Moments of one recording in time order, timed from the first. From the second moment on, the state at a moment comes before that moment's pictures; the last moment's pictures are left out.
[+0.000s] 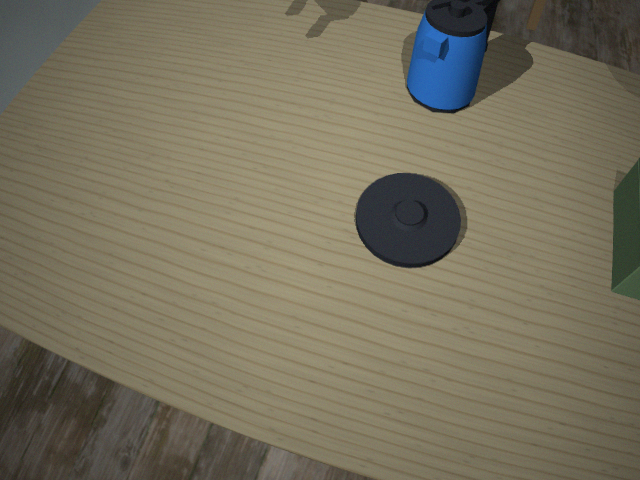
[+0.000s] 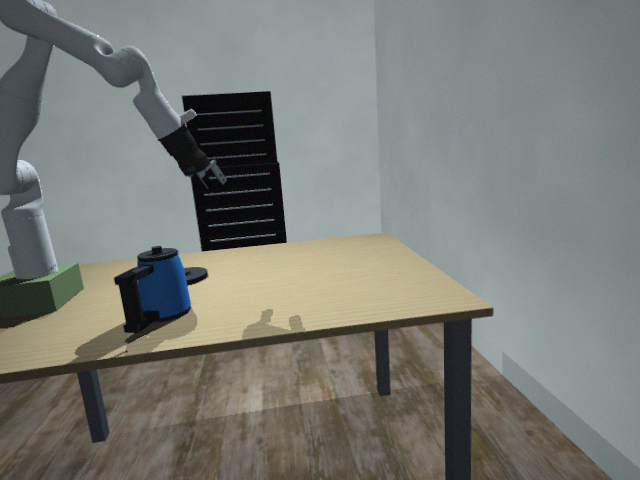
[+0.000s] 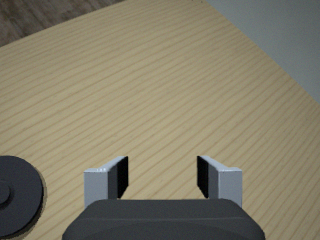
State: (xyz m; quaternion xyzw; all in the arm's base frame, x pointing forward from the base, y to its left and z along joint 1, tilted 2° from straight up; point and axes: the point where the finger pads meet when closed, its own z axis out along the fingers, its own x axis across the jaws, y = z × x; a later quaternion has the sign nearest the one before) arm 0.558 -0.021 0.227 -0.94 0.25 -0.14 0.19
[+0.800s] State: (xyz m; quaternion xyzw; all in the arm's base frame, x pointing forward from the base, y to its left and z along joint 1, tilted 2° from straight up) arm 0.508 -0.096 0.206 -0.97 0.18 -0.09 0.11
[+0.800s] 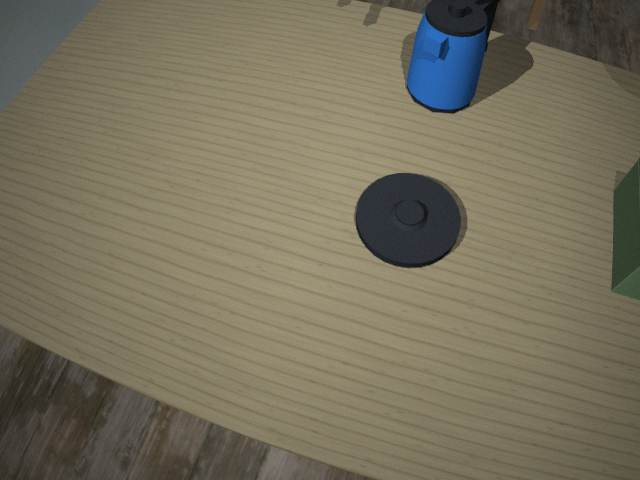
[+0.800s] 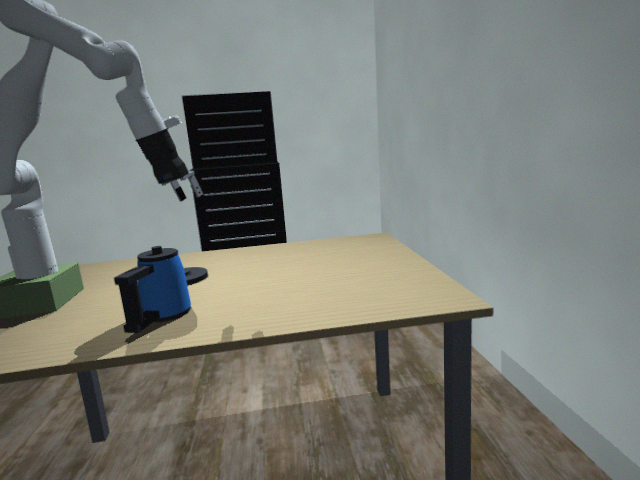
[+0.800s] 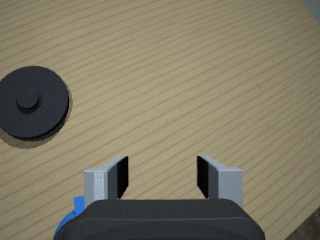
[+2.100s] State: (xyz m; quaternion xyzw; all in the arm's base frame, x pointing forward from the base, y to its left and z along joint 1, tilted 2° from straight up) arm 0.444 -0.178 0.196 -0.99 0.13 -0.03 0.04
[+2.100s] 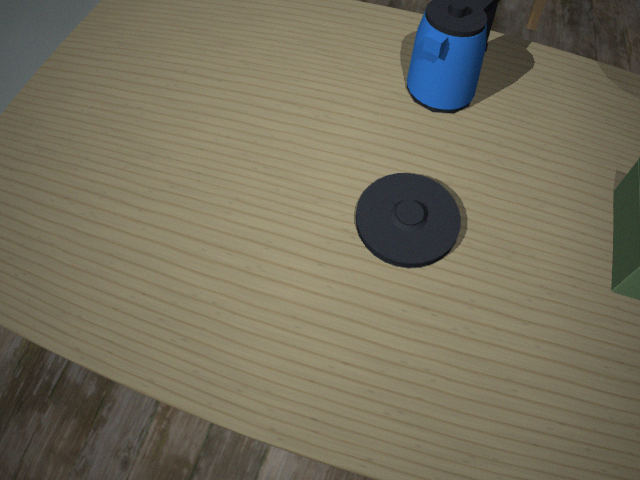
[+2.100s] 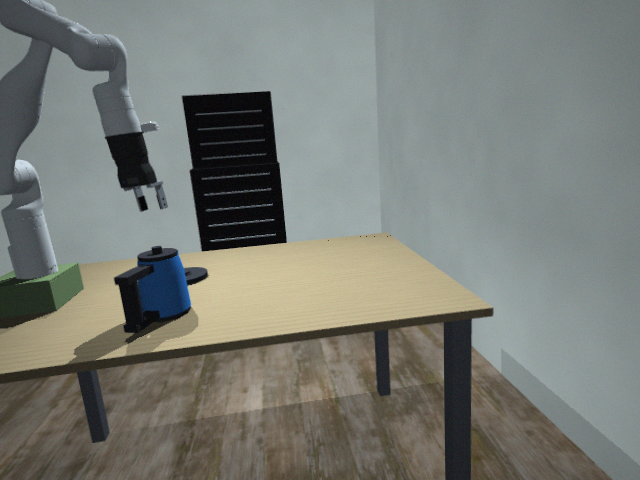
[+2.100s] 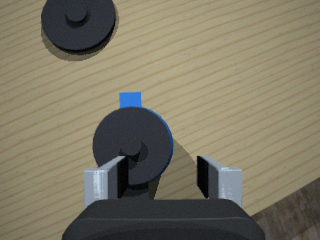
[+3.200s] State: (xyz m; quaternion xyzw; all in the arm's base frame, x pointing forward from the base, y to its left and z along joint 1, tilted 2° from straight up) arm 0.416 -0.208 0.195 -0.99 0.11 0.01 0.01
